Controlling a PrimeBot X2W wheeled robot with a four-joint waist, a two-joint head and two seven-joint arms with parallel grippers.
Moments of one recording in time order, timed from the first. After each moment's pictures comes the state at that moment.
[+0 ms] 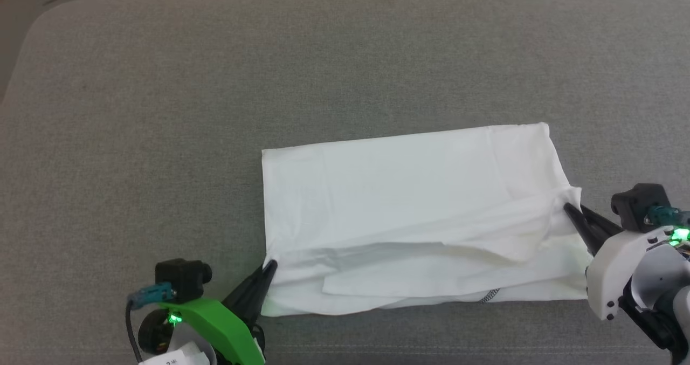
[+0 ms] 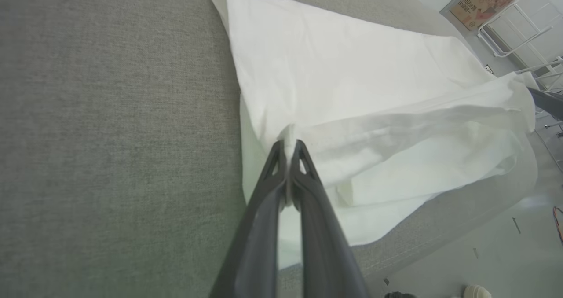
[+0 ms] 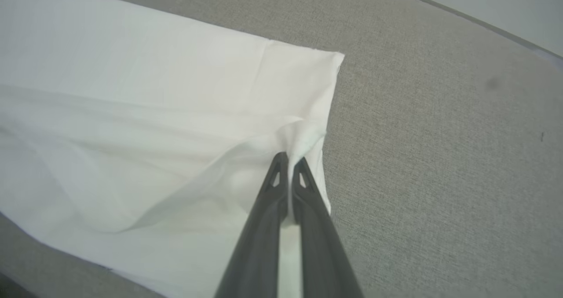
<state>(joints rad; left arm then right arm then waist) -0.04 0.38 -0.42 0.01 -0.78 -0.06 0.08 -0.17 -0.49 0.20 0.06 0.34 0.13 0.31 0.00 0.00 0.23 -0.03</state>
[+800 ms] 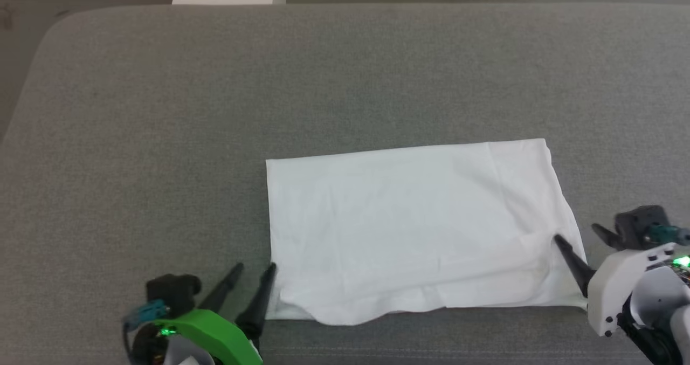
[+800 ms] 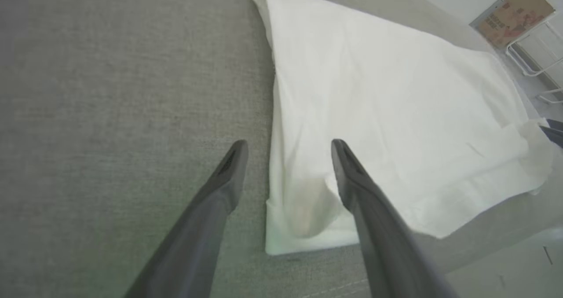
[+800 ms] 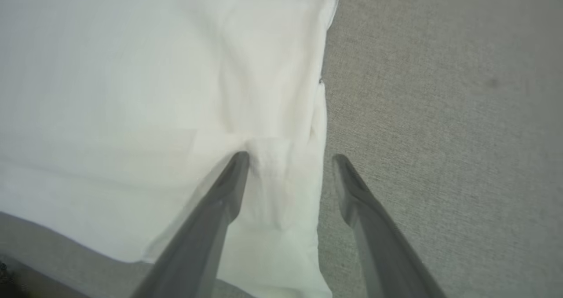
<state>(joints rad) -0.04 0.33 -0.43 0.13 -0.74 -0.04 -0.05 -0.12 -0.44 0.15 0.14 0.32 0.13 0.35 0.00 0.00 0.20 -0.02</state>
